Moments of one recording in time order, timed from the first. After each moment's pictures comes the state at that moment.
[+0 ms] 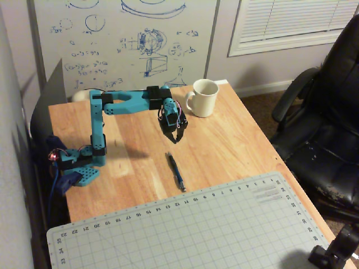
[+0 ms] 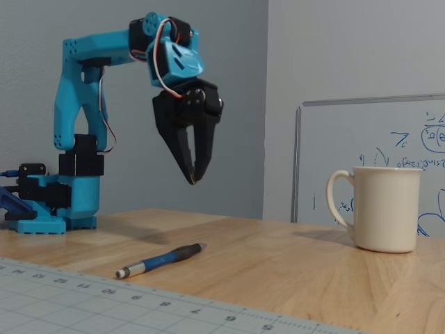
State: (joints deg) arm 12.6 89.9 91.5 69.9 -15.0
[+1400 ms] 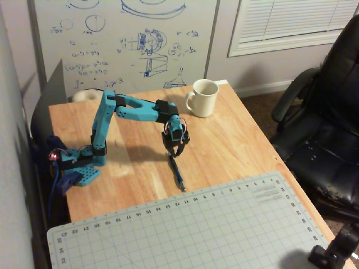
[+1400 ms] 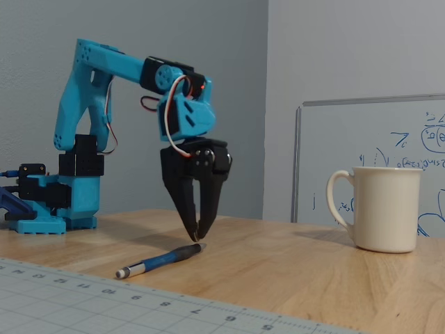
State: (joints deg) arm 12.6 75.9 96.7 56.2 -15.0
